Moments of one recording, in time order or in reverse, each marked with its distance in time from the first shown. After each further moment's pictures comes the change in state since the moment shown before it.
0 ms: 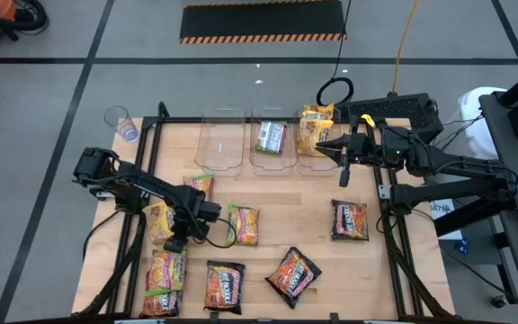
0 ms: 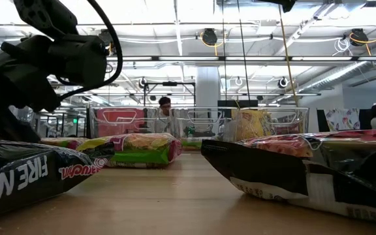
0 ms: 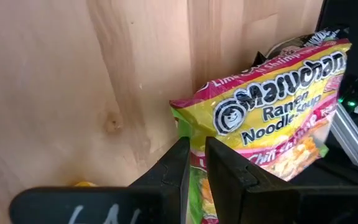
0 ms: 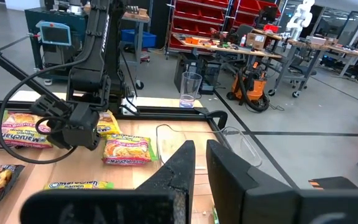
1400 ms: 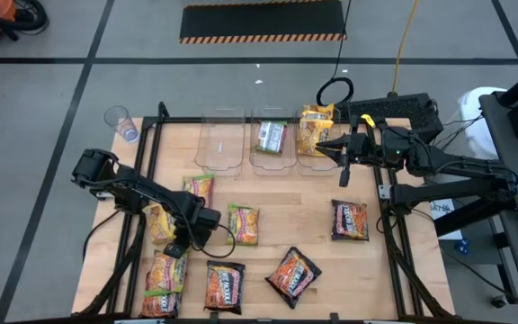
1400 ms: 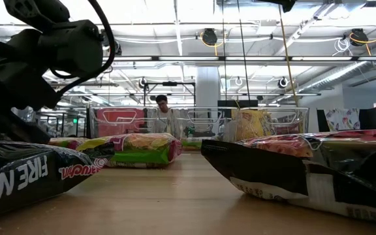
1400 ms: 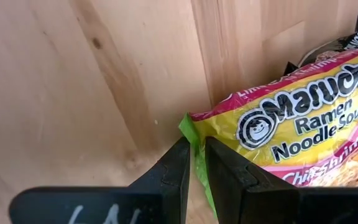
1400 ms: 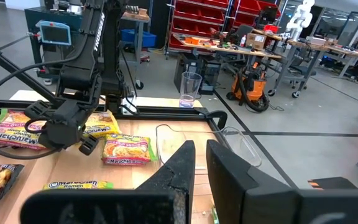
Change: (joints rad) left arm -0.077 0.000 0.000 0.106 -0.123 0.001; right arm 0.000 0.000 0.000 0.000 0.000 -0.003
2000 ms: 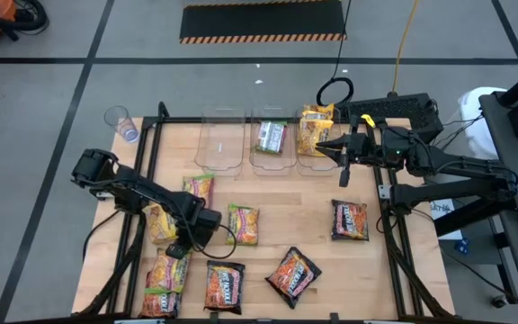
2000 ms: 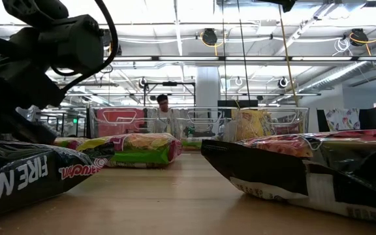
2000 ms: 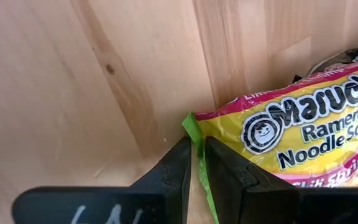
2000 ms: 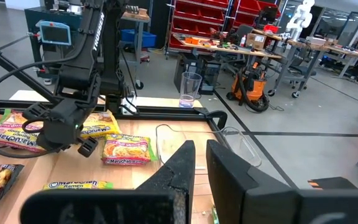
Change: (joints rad) left arm -0.010 0.000 0.000 0.052 -0.041 -0.013; right arm 0.000 0.000 0.000 0.000 0.000 0.000
